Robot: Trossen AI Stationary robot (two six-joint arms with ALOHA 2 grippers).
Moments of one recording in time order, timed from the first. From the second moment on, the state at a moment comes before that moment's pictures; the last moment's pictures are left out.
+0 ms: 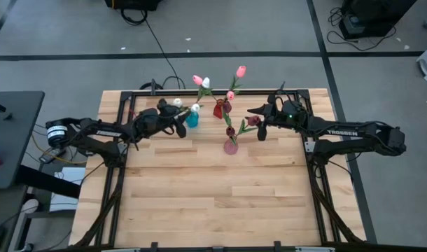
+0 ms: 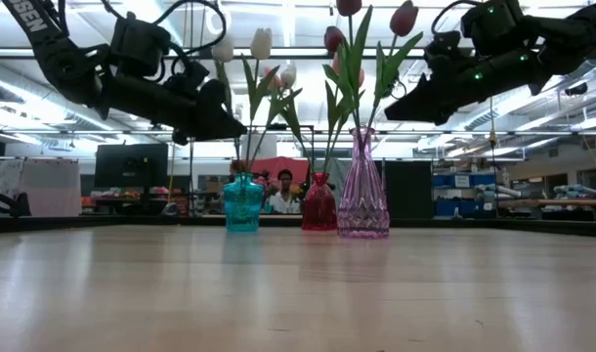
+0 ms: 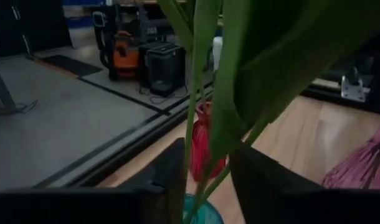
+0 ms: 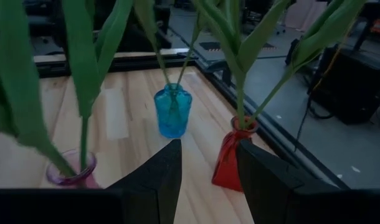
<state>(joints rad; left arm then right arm) 0.40 1.28 0.36 0.81 -0.21 -0.06 -0.45 1.03 0.43 0.36 -0.09 -0.08</state>
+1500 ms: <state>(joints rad) 0.08 0.40 0.05 0.35 -0.23 0.04 -0.63 0.28 0.22 0.18 -0.39 0.08</state>
